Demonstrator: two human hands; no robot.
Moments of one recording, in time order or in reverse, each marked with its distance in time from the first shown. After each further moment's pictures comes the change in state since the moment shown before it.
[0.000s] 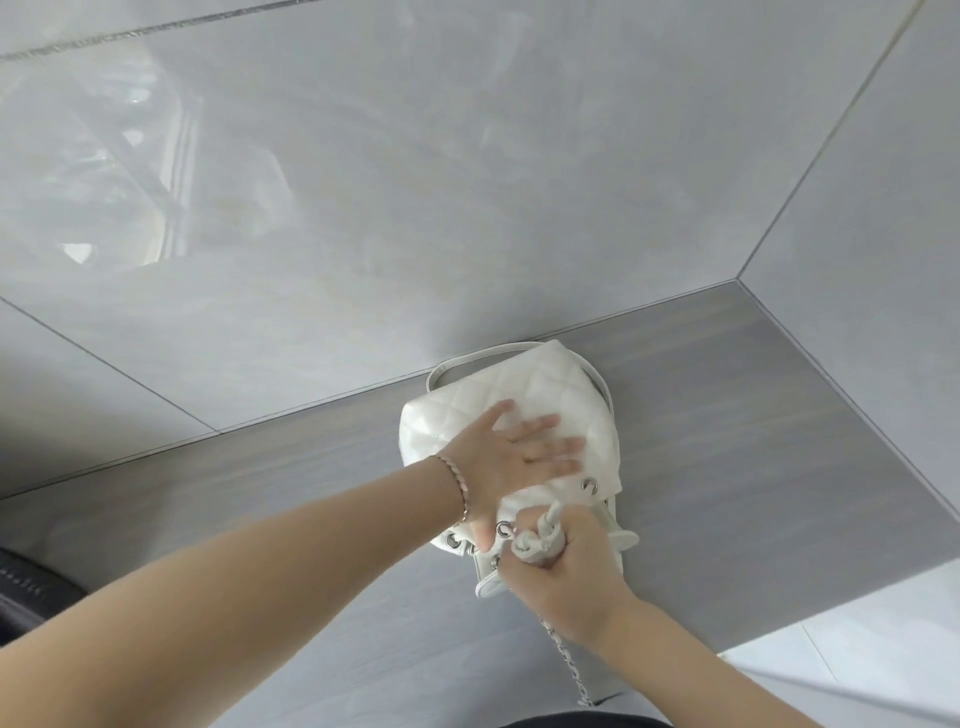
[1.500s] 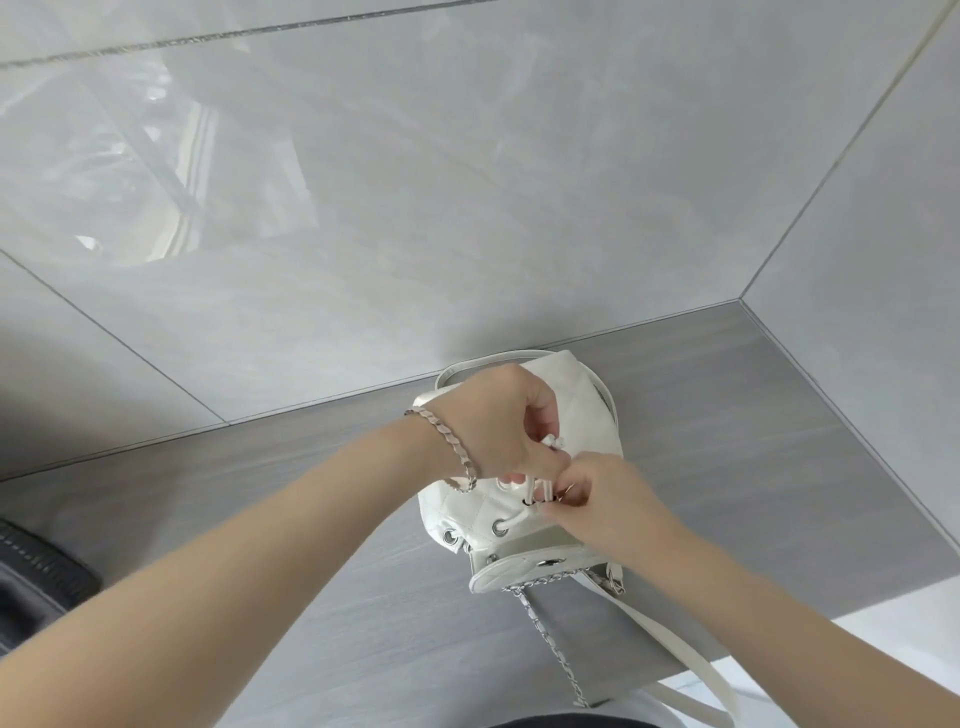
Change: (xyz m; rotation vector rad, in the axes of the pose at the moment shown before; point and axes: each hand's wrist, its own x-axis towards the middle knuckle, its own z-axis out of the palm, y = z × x) left_hand -0.041 0.007 -0.087 -1.121 0.216 -0.395; right_hand 0.040 -0.003 -0.044 -0.746 -0.102 0.038
